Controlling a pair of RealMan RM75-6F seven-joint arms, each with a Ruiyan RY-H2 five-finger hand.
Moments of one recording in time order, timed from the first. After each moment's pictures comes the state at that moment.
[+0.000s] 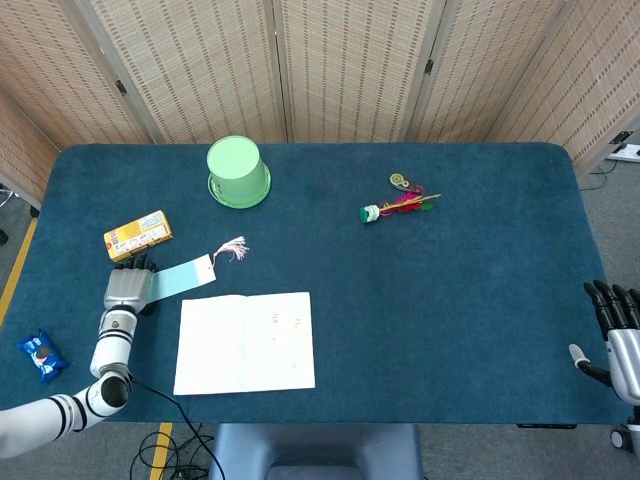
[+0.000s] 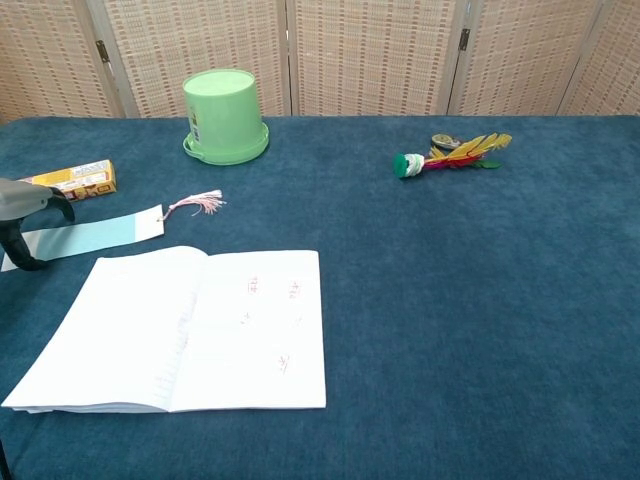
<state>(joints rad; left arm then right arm) -0.77 -1.51 -0.10 -1.24 0.48 0.90 0.78 0.02 -1.06 0.07 -1.59 -1.48 1.52 -0.04</state>
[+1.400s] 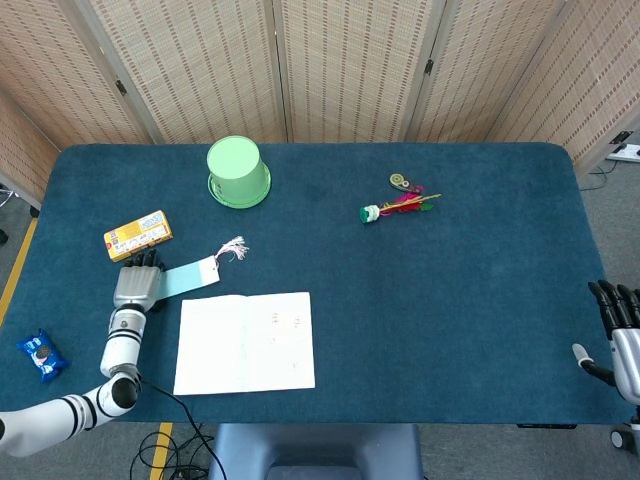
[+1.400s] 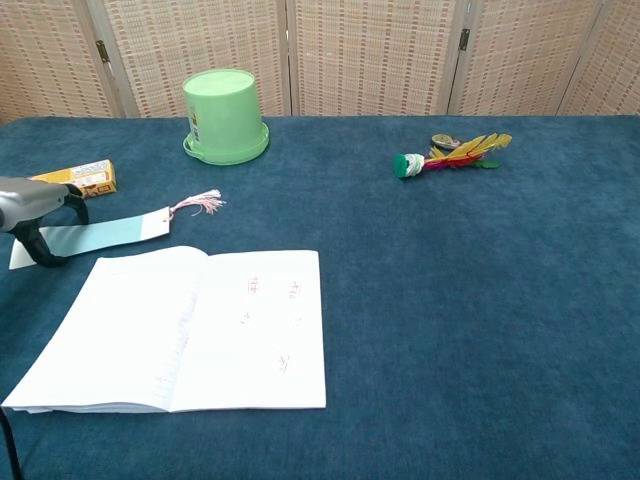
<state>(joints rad) -0.76 -1.57 -0.11 -1.18 0.56 0.92 0.71 0.02 -1.06 0.08 -1.58 -1.47 1.52 -0.04</state>
